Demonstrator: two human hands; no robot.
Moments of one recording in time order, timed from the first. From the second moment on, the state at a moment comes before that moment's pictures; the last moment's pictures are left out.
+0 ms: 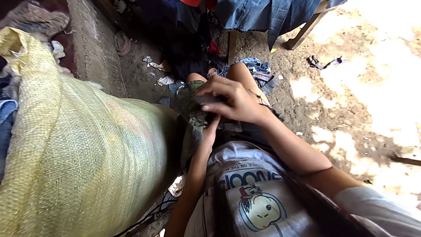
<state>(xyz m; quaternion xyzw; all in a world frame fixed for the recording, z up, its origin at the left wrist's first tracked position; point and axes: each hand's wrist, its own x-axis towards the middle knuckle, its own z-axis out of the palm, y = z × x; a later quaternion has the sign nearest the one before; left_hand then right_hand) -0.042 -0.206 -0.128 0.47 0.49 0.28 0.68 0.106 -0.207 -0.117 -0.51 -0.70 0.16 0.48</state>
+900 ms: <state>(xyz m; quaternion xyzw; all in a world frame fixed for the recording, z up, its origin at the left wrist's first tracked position) -0.038 -0.222 -0.115 0.59 0.48 0.20 0.61 0.096 -0.286 -0.158 -0.67 -0.53 0.32 0.41</state>
